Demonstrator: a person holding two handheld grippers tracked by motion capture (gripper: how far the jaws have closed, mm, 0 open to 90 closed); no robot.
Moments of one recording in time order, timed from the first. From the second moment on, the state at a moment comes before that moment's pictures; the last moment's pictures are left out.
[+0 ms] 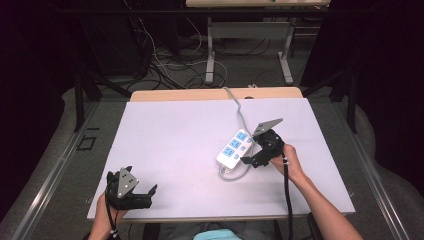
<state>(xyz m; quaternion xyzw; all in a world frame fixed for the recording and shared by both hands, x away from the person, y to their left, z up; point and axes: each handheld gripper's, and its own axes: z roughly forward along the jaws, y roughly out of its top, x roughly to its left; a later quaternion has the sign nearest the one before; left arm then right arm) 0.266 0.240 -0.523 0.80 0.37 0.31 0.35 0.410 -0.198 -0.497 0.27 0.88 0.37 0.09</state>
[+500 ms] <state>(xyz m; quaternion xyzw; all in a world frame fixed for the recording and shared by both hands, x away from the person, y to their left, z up) 0.266 0.239 -0.523 0.81 0.37 0.31 0.35 0.424 -0.194 -0.498 0.28 0.88 0.37 0.09</state>
